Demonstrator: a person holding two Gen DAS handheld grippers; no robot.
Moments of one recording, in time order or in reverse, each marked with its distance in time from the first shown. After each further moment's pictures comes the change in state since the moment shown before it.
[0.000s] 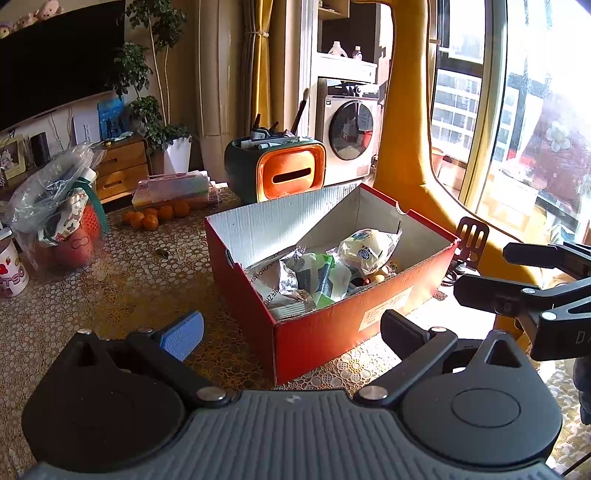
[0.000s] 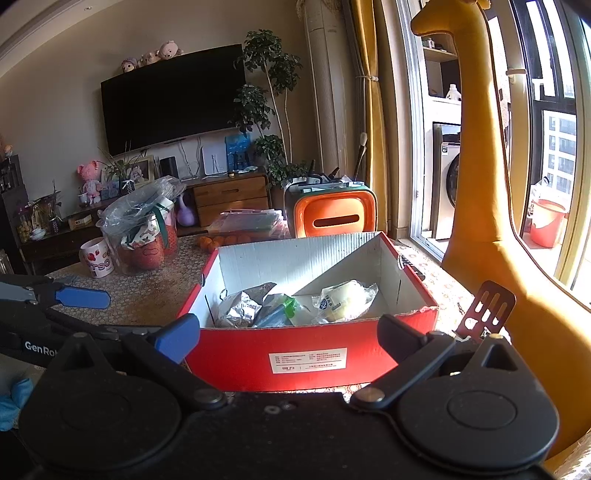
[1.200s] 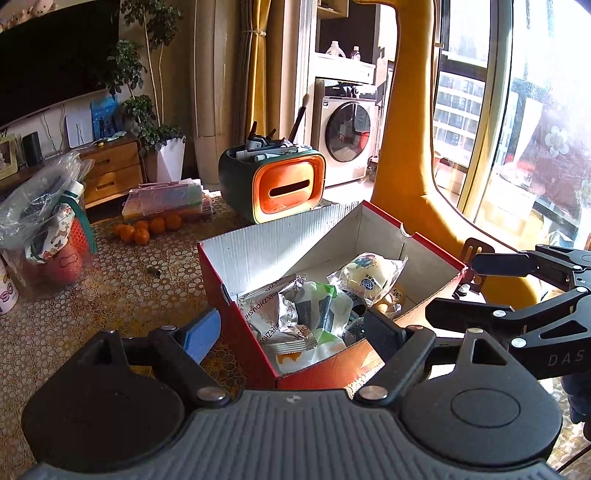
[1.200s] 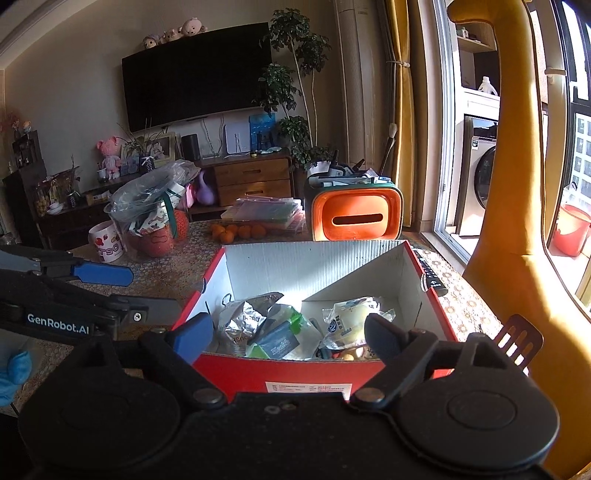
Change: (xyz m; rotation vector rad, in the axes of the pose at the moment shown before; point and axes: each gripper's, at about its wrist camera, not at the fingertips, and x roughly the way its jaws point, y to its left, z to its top) left arm 0.025 0.006 0.035 -0.008 0.012 -0.024; right arm 0.039 -0.010 0.034 -0.068 0.072 0.087
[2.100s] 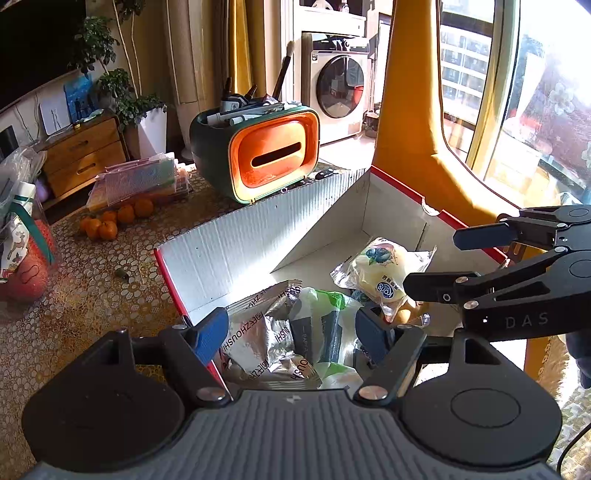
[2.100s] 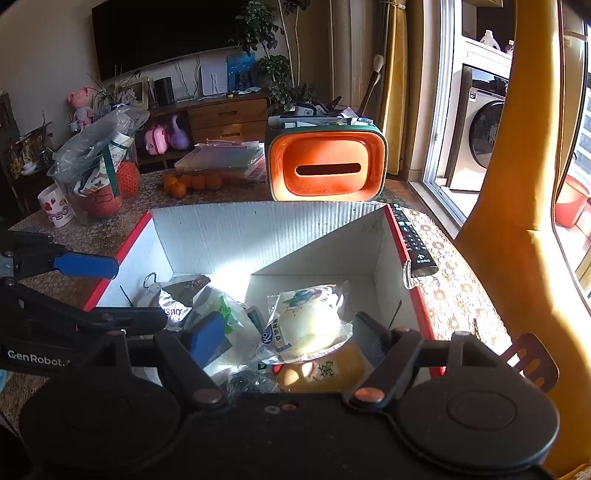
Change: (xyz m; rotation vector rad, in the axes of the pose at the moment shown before) left arm 0.090 -0.012 0.034 0.066 0.143 -0.001; right arm 0.093 -0.052 0.026 -0.003 0.211 -0.053
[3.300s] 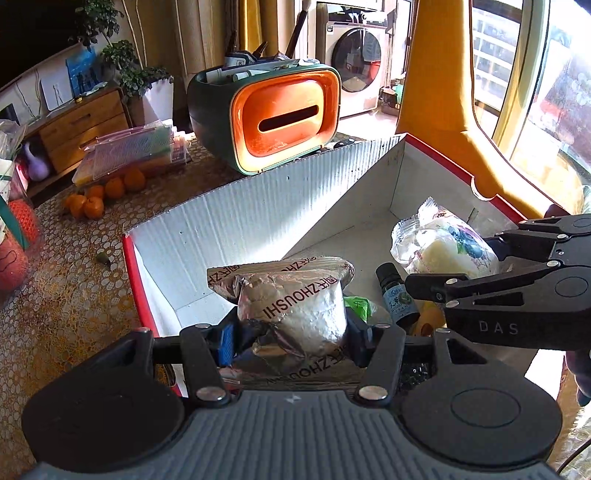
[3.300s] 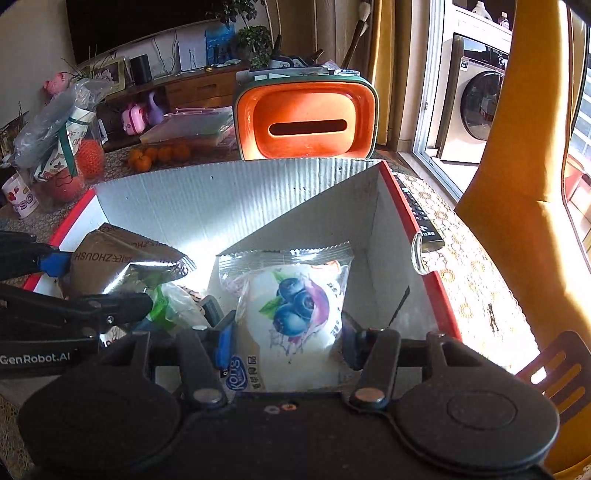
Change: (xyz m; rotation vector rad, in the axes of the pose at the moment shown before) left arm 0.075 0.008 0.008 -0.035 0.099 0.022; right arm 0.067 -0.017 -0.005 0.031 0.095 -0.046
